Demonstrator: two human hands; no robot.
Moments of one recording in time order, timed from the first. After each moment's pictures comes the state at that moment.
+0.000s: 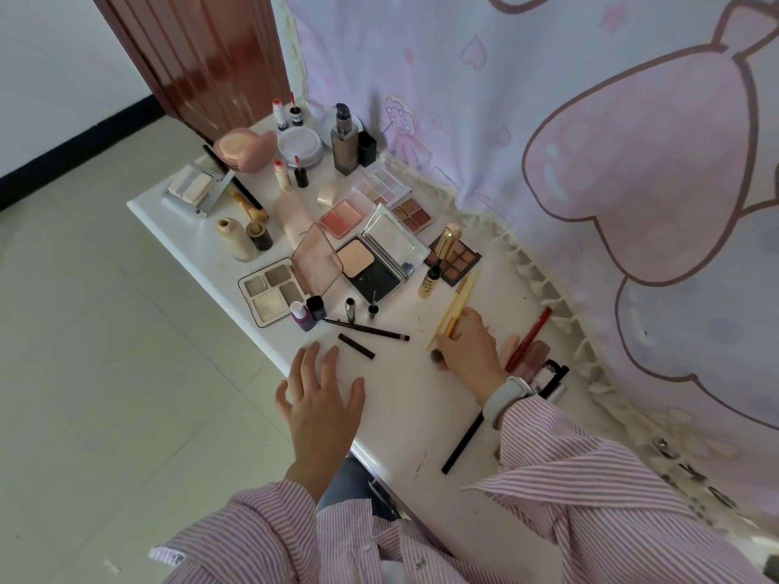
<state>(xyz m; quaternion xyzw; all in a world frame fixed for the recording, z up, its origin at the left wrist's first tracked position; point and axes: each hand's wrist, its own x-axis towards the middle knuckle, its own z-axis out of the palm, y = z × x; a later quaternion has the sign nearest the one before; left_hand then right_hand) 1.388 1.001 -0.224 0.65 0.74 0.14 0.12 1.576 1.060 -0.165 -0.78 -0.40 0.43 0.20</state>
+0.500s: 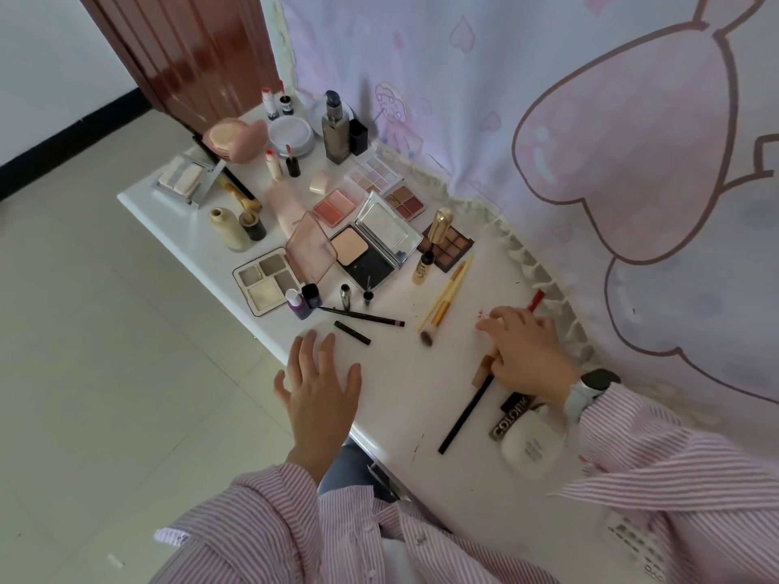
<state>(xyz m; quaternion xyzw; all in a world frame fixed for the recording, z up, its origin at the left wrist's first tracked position) 1.389 1.000 -0.221 0.65 0.73 0.13 0.13 1.651 1.029 -0.144 -0.65 -0.71 0.17 -0.18</state>
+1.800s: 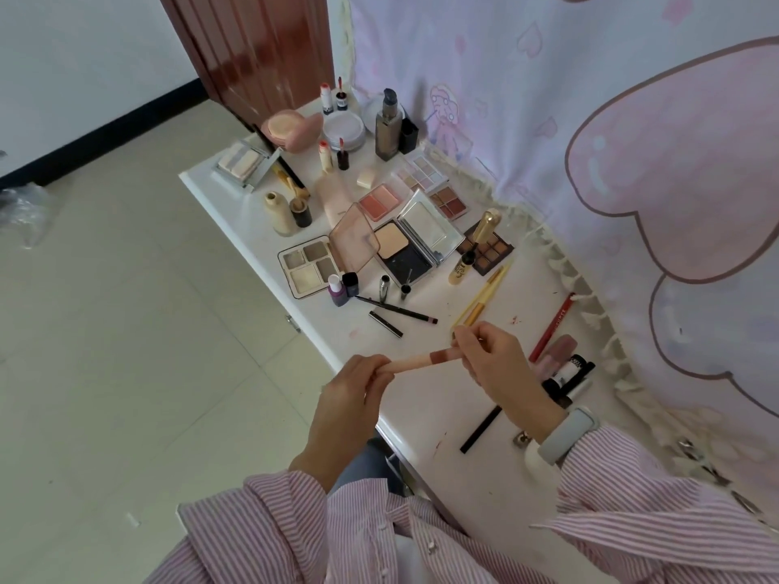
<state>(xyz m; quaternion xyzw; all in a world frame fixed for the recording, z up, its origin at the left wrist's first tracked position) 1.377 0.979 -0.176 0.69 0.60 0.31 0.29 1.562 1.018 -0.127 -0.66 -0.43 0.54 0.30</state>
